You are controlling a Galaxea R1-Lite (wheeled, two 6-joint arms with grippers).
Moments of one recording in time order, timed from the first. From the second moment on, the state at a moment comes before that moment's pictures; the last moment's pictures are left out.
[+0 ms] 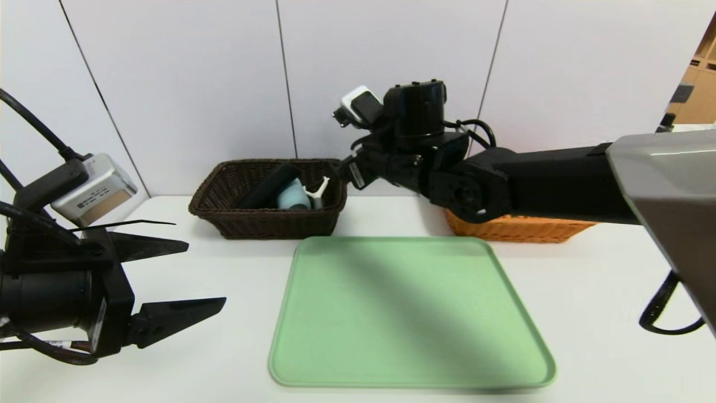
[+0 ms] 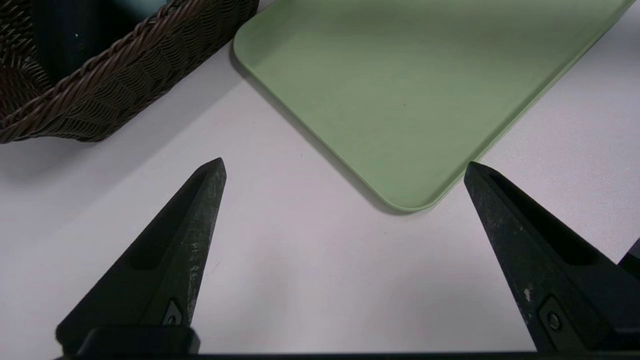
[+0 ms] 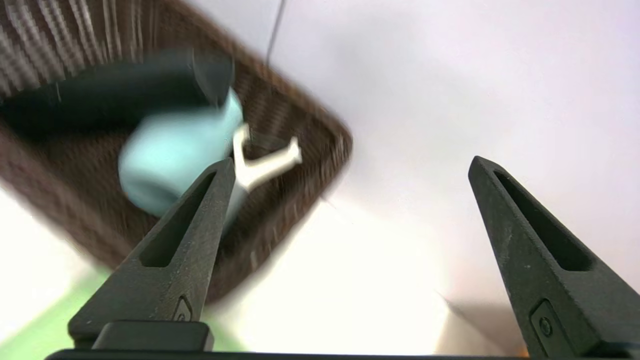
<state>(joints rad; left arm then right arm) -0.29 1.16 -0.84 0.19 -0.38 0.28 0.68 2.17 -1.76 -0.24 -0.19 -0.38</state>
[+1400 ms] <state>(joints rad) -0.21 1.06 -0.67 0.06 -0.37 0.20 0.35 1.59 -0.83 -0.42 -0.21 -0.34</state>
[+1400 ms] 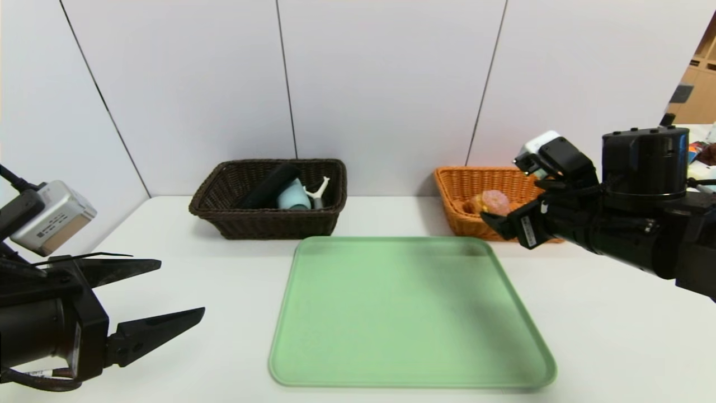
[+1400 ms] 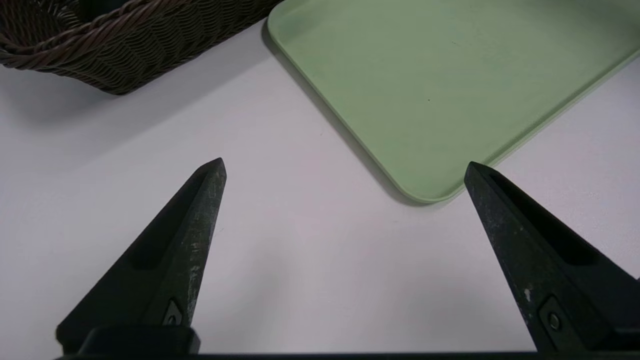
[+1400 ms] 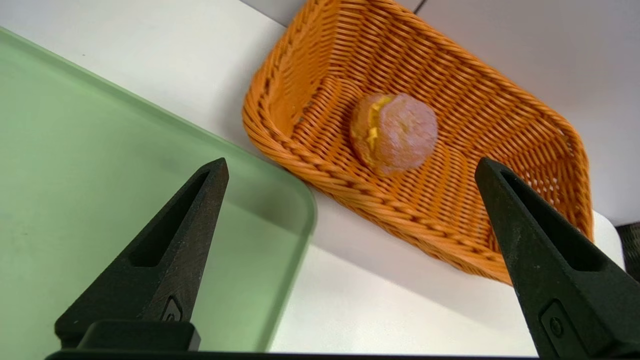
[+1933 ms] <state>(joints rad) -0.17 1.02 -0.60 0.01 -0.37 0.19 0.24 1.42 -0.69 -0.41 -0.20 -0.34</state>
